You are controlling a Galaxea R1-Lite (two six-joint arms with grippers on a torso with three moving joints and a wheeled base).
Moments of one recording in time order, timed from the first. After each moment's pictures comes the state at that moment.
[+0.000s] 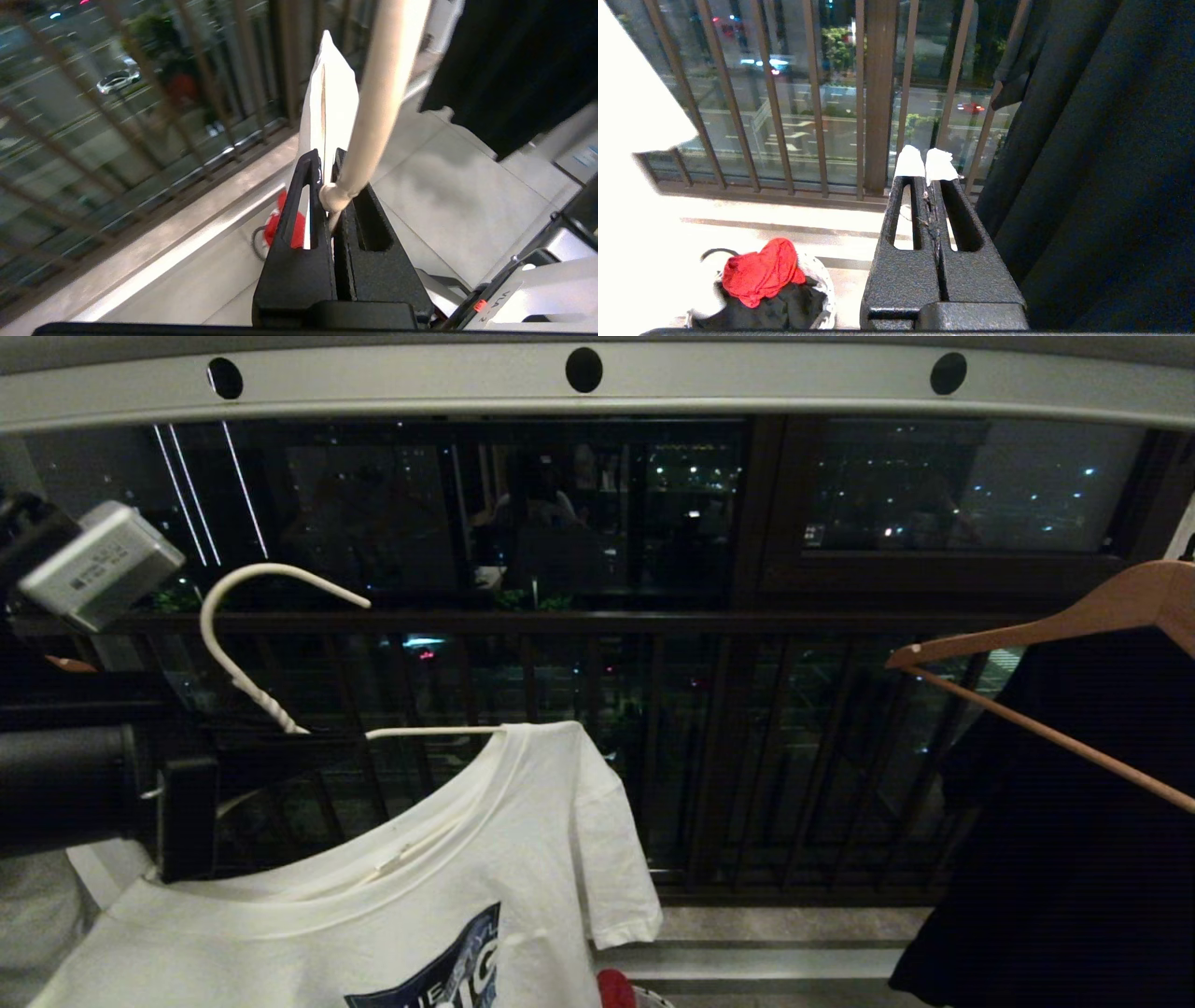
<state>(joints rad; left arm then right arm) -0.35 1.14 -0.95 0.14 -0.35 0.13 0.00 0.00 0.00 0.01 0.01 -0.05</state>
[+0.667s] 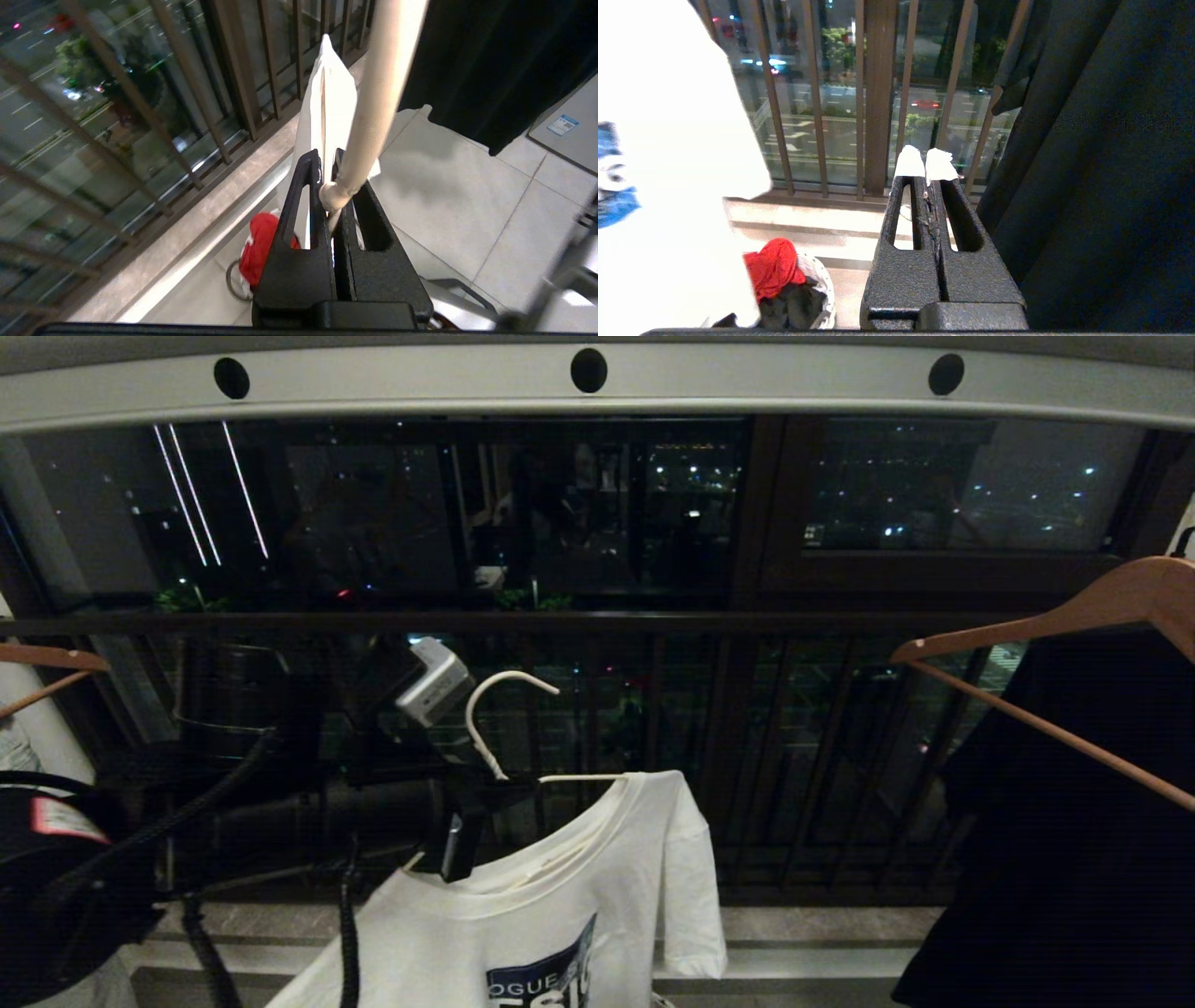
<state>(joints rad) -0.51 1.54 -0.77 -0.43 -0.35 0.13 0.00 0.00 0.00 0.01 0.01 -0.05</state>
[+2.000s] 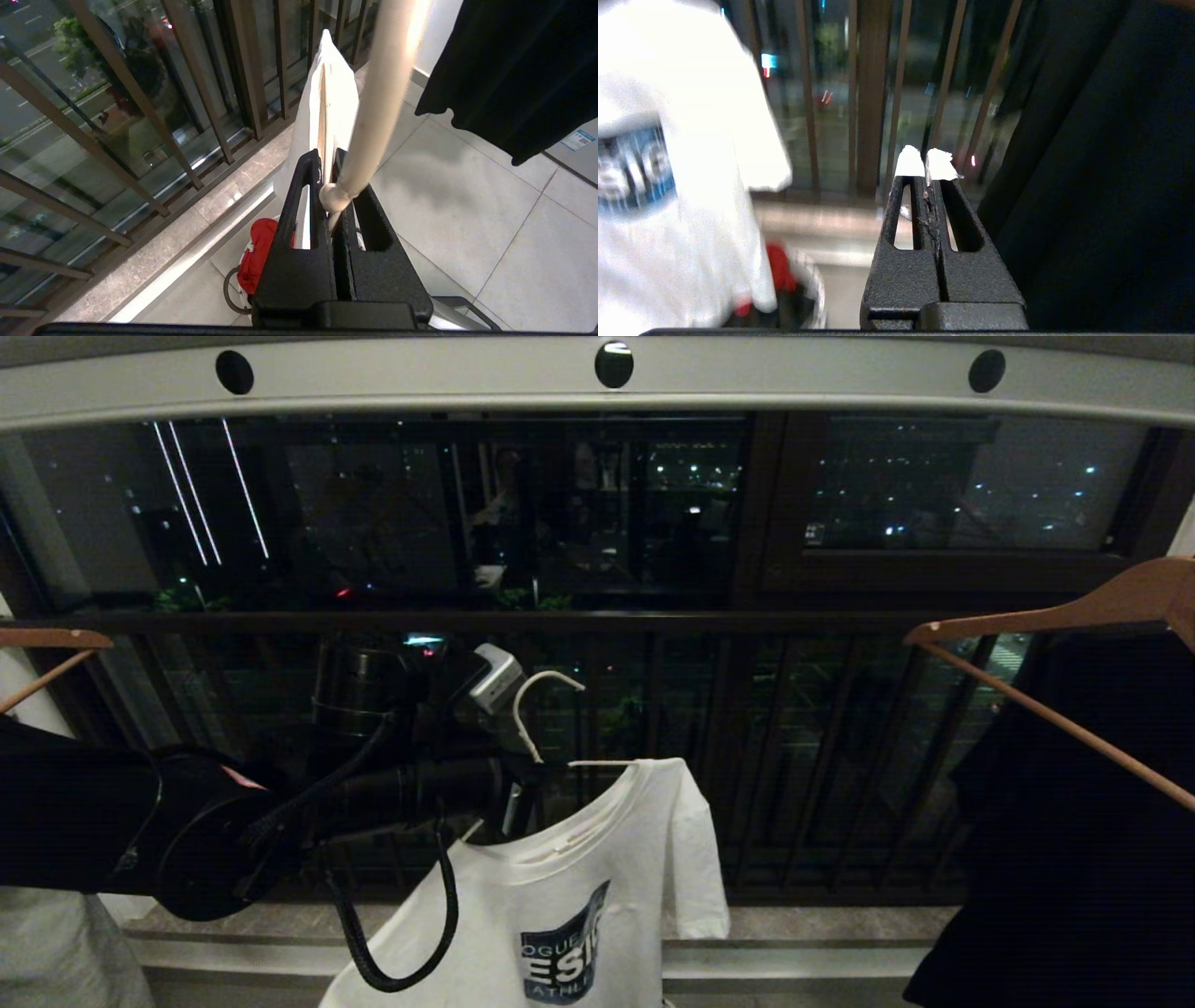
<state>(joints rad) -0.49 1.74 -0.88 -0.51 -0.34 0.09 0.00 0.02 -0.06 0.03 0.00 -0.07</state>
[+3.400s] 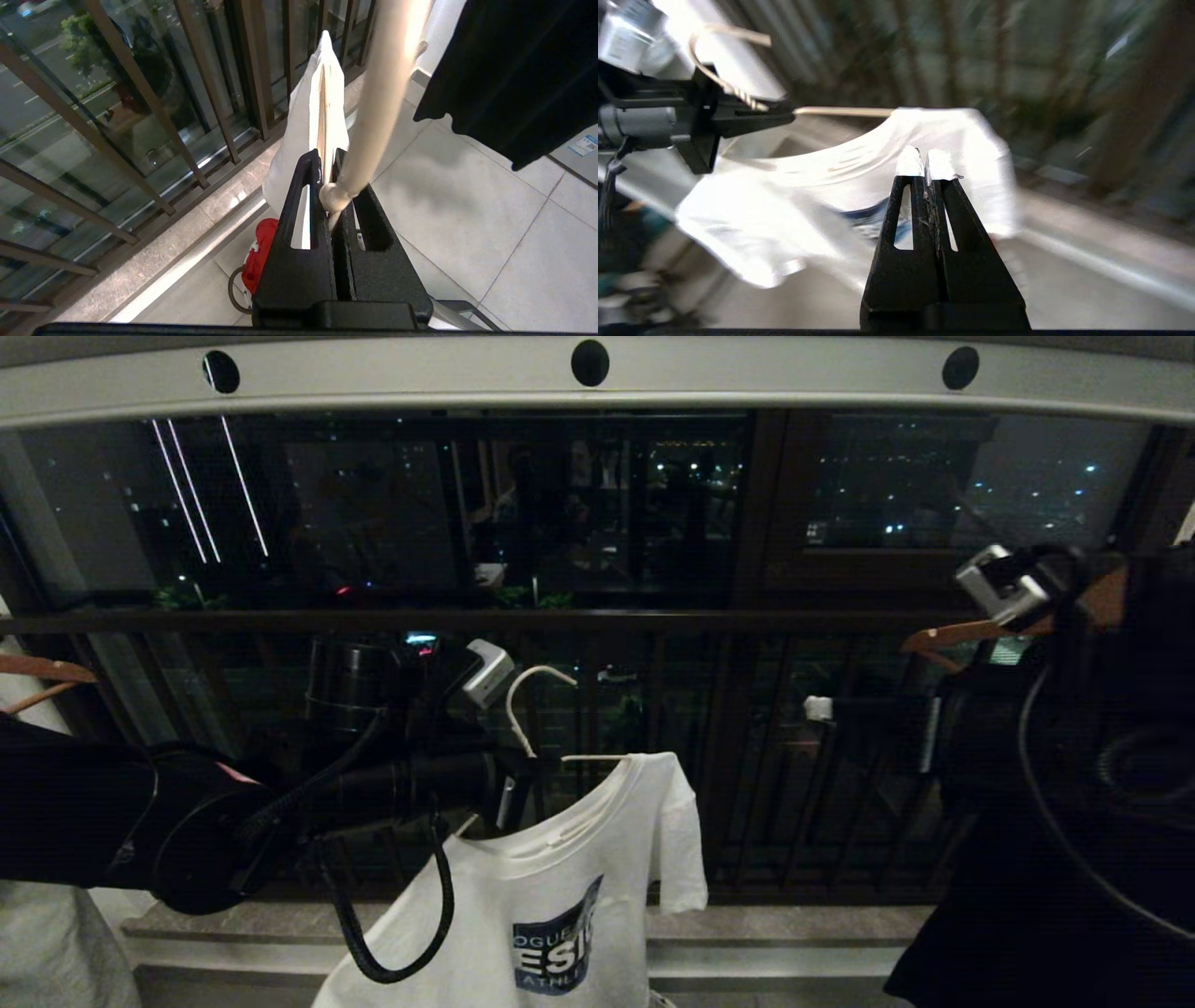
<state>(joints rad) -0.48 1.74 -0.89 -0.51 -0.34 0.09 0.42 1.43 -0.87 -0.30 0.21 0.26</state>
